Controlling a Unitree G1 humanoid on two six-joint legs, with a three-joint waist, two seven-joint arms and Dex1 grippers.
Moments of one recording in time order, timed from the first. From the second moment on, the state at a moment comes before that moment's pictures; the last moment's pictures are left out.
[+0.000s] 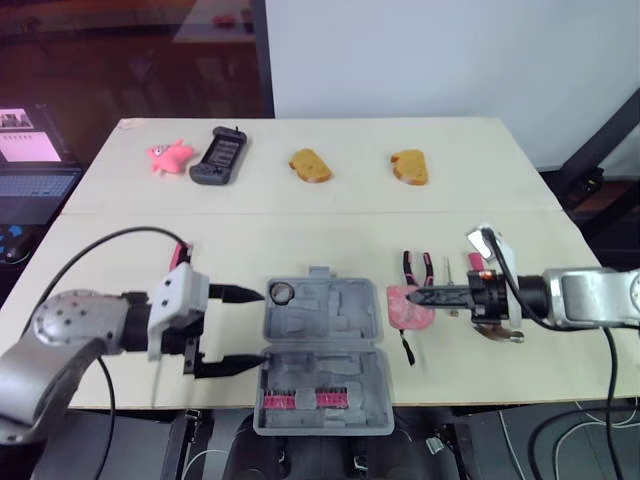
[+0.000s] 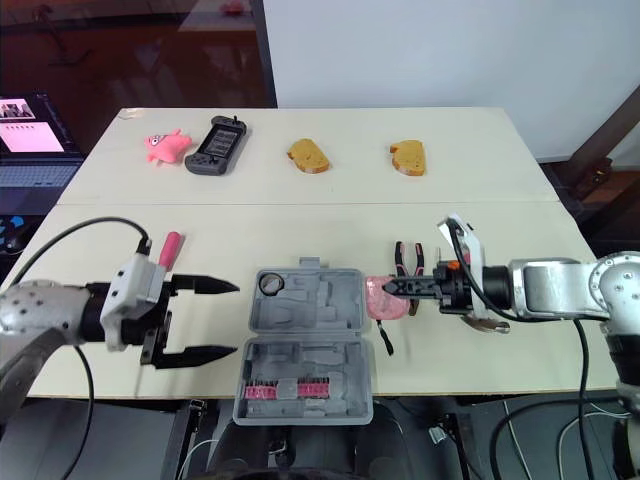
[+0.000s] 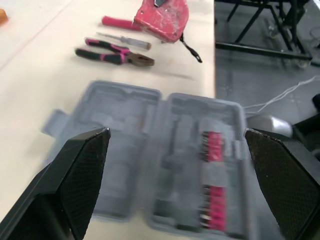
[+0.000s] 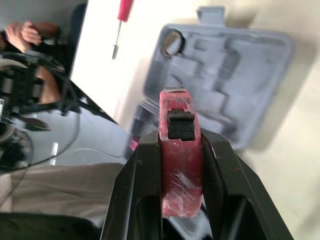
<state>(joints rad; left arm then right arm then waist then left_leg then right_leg) 0.09 0.89 0.21 -0.62 -0.63 0.50 -1.18 -0.26 -1.08 -0.11 -0.17 1.64 1.31 0.32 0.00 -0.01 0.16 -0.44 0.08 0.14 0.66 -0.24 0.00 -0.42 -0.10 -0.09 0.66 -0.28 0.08</state>
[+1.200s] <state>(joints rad) 0.27 0.87 0.25 -0.73 -0.67 0.47 -1.10 -0.20 -0.81 -0.09 0.12 0.97 1.28 0.74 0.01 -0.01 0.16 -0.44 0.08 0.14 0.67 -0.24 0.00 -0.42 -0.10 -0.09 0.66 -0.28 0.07</state>
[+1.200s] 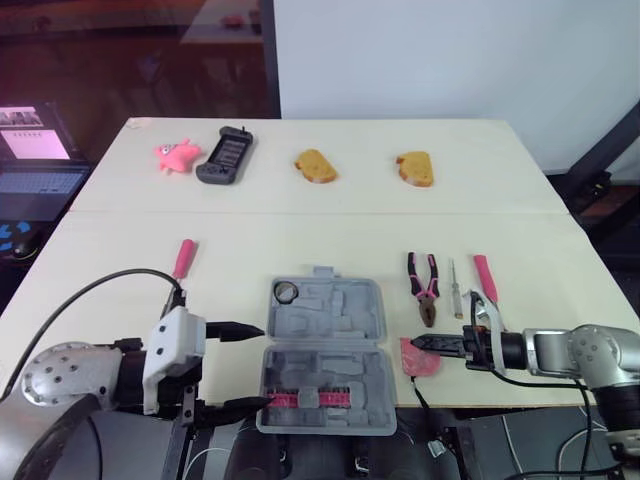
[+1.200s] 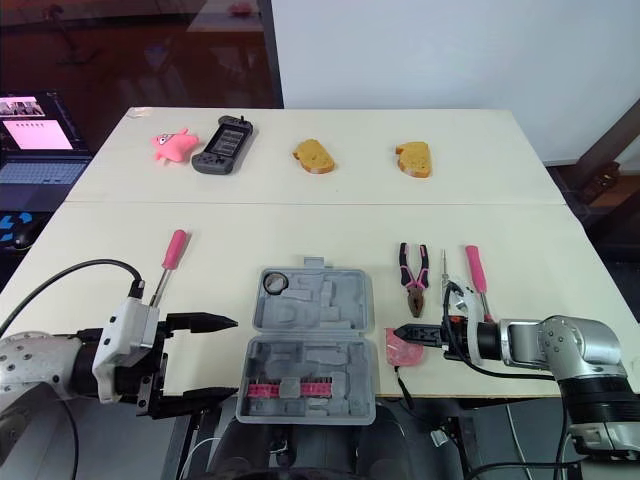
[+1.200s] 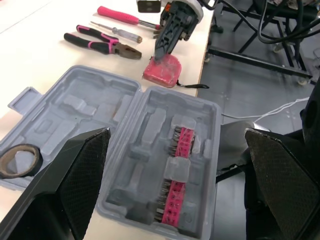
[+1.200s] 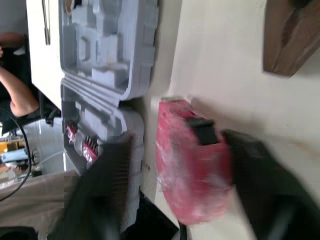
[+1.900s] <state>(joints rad) 0.02 0.87 0.21 -0.47 -0.73 0.41 -1.26 0.11 -1.26 -0.12 -0.48 0.46 0.56 1.07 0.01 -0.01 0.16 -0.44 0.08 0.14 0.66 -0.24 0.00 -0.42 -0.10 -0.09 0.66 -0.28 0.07</state>
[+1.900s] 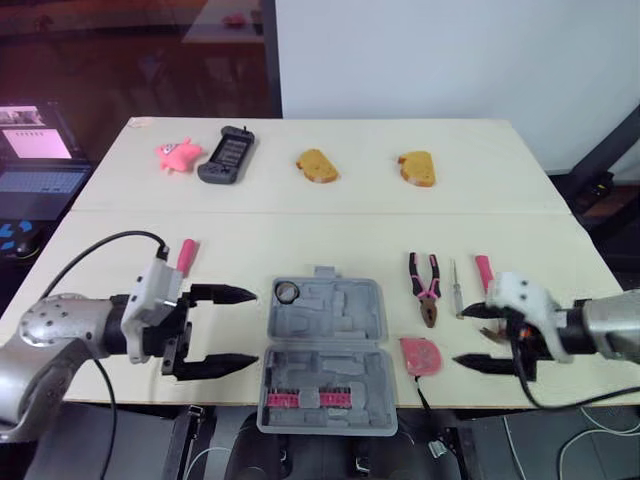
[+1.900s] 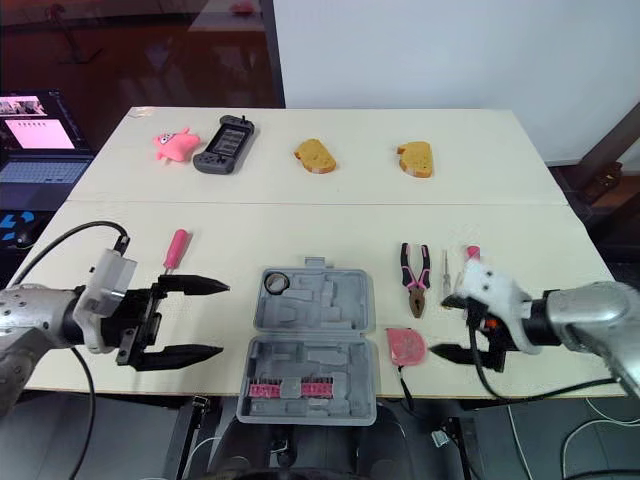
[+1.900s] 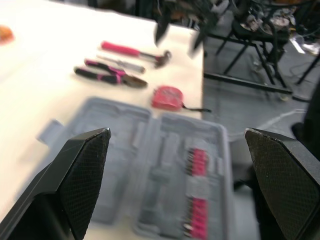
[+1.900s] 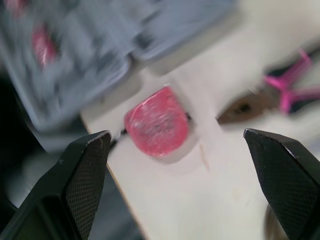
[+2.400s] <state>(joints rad) 0.05 0.85 0.18 -0.48 -0.74 0.40 -1.27 -0.09 -1.10 0.20 -0.27 0.10 0.24 1.14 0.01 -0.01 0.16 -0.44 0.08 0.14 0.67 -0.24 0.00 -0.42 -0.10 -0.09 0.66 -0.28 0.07</state>
